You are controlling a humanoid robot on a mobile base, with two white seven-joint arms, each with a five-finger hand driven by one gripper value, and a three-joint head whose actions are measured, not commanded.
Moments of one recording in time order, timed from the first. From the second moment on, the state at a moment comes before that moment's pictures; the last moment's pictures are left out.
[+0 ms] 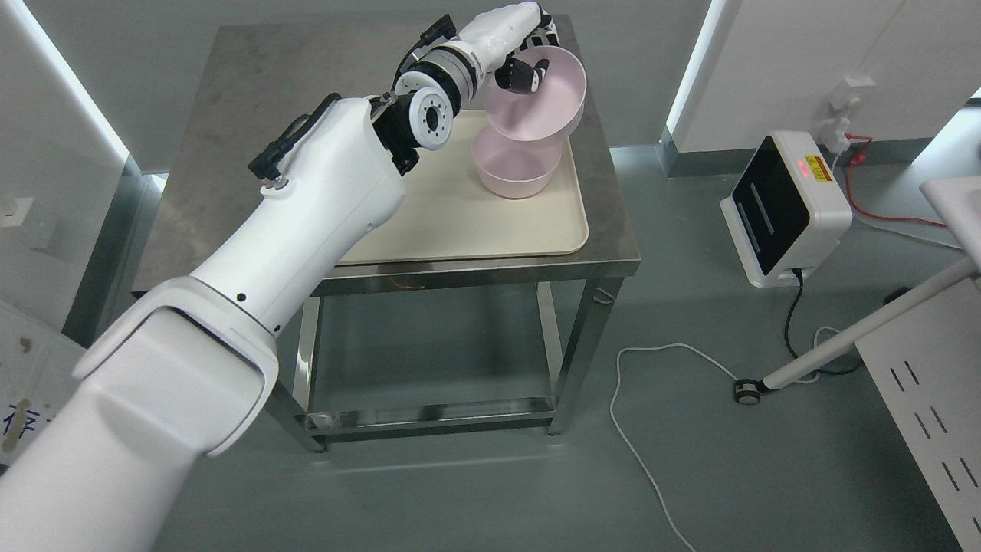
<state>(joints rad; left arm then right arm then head) -1.32 0.00 -0.80 -0.72 -0.35 0.11 -0.13 0.00 0.00 0.00 0.00 0.00 0.04 0.01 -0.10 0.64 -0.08</state>
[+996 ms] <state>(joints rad) -1.23 0.10 -0.65 -0.81 -0.47 0.14 -0.37 0.00 0.00 0.00 0.00 0.00 0.03 0.01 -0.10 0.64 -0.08</state>
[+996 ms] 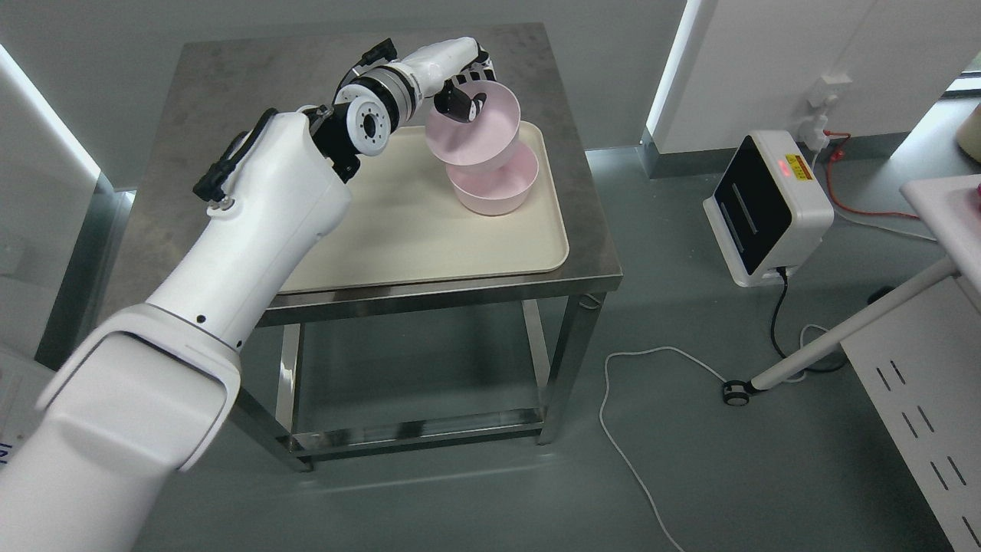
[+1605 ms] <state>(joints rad) -1.20 0.06 -0.62 -0.95 -0.59 0.20 -0.43 0.00 0.00 0.00 0.00 0.00 0.03 0.01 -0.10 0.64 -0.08</state>
